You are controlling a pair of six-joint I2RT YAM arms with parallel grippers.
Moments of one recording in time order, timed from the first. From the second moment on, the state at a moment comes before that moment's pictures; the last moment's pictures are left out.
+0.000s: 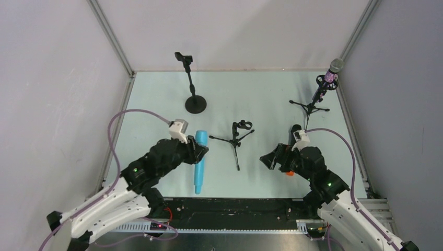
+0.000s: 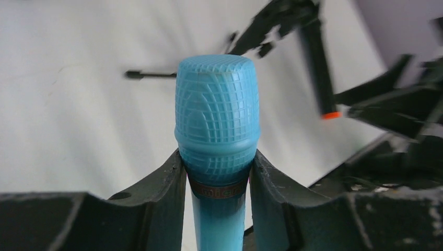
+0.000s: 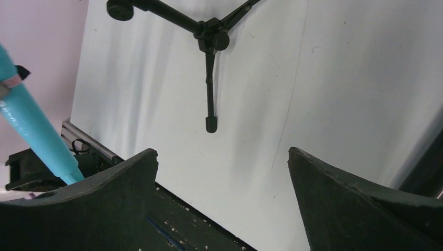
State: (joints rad) left arm -0.88 0.68 0.65 -0.44 -0.24 -0.57; right arm 0.58 0.44 0.34 -0.35 -0.10 0.72
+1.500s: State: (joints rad) left arm -0.88 0.36 0.37 0.19 0.24 -0.76; right arm 1.02 1.23 0.49 0.97 -0.55 0.89
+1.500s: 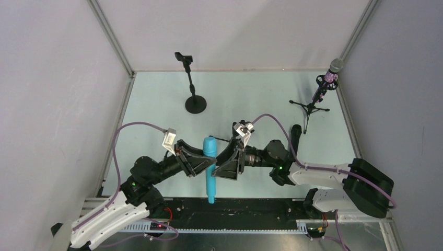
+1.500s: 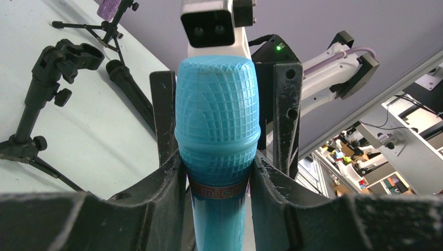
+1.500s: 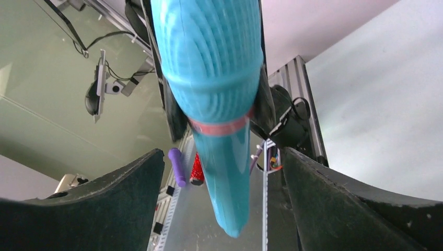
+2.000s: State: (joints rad) left arm -0.88 0.35 0.35 0.20 0.22 -0.76; right arm 1.04 1.40 0.58 1.16 -0.60 0.98
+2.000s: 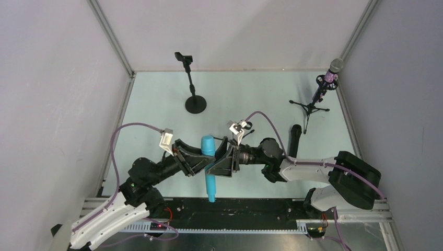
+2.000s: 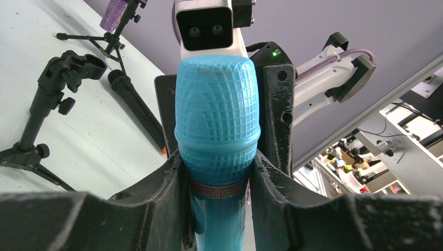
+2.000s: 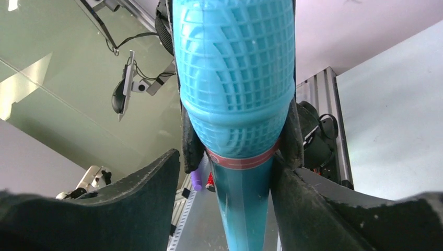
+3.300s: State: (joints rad) left arm -0.88 0.28 0.27 0.22 0.04 -0.80; right arm 0.99 1.30 0.58 0.92 -0.57 0.92
